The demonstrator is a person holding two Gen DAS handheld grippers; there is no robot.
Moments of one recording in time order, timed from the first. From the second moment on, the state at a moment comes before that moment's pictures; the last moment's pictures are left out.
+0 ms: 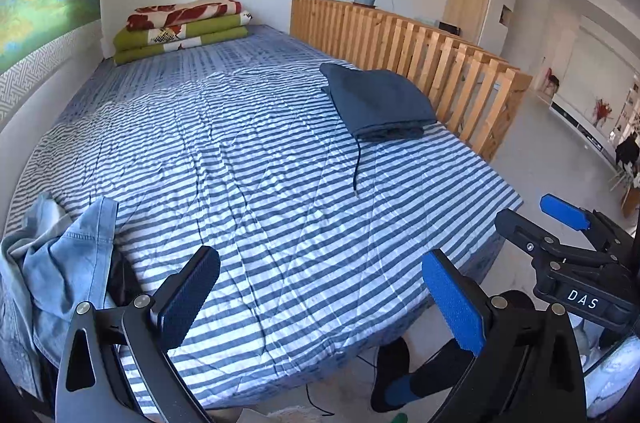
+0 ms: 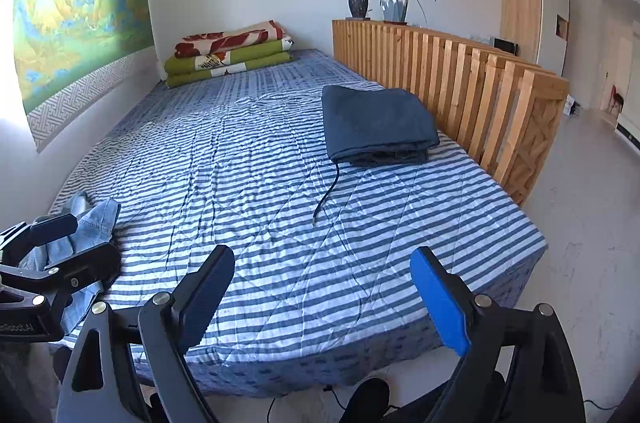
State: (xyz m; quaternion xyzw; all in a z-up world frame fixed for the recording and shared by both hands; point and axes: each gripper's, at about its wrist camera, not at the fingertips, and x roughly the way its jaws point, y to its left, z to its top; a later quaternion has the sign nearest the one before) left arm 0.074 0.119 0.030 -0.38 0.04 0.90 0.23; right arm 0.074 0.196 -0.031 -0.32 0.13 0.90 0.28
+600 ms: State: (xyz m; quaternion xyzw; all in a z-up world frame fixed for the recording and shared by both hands) left arm 0.090 0.142 0.030 -0.38 0.07 0.89 0.25; right arm 0.097 0.186 -0.025 -0.31 0.13 0.89 0.32
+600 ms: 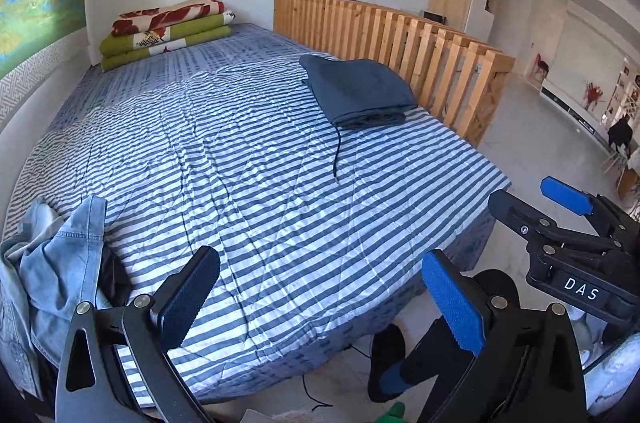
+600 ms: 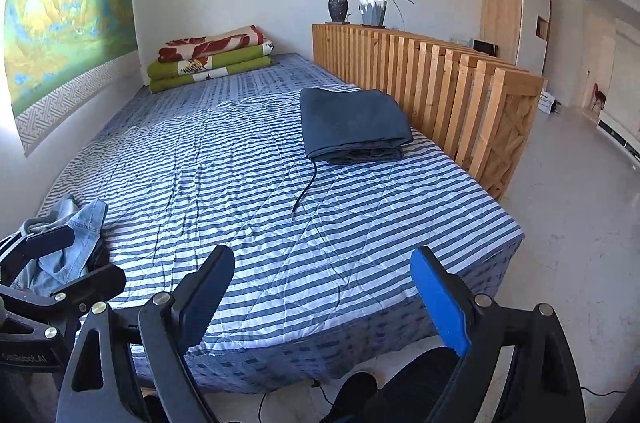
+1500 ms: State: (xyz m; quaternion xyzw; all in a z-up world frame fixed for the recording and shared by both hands) left arm 0.082 0.143 0.022 -0.39 0.06 0.89 0.24; right arm 0.088 0.187 -0.040 -0.33 0.14 0.88 0.30
